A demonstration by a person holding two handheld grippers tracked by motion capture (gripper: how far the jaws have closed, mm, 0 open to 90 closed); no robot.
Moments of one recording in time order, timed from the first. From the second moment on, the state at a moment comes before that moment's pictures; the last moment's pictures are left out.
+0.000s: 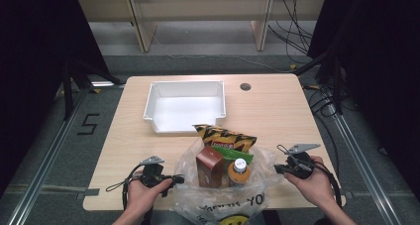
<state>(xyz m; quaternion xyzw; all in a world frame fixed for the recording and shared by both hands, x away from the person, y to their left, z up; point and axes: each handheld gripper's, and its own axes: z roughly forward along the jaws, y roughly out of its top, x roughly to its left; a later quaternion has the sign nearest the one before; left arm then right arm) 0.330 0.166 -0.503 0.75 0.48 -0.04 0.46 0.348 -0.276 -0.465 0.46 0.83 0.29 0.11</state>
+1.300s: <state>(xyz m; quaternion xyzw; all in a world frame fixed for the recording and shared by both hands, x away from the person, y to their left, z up) 0.318 0.169 -0.472 0.75 0.43 0.06 0.50 0.365 -0.260 -0.404 0.39 0.81 0.42 0.12</state>
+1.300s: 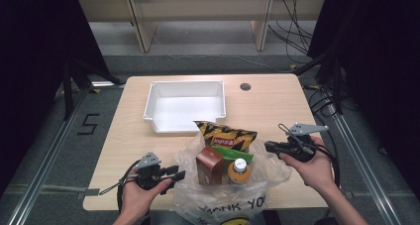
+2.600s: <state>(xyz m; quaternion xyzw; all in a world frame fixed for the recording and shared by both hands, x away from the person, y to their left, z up) 0.384 0.142 -0.485 0.79 0.40 0.08 0.45 0.395 -0.264 -0.450 0.40 0.83 0.35 0.14</state>
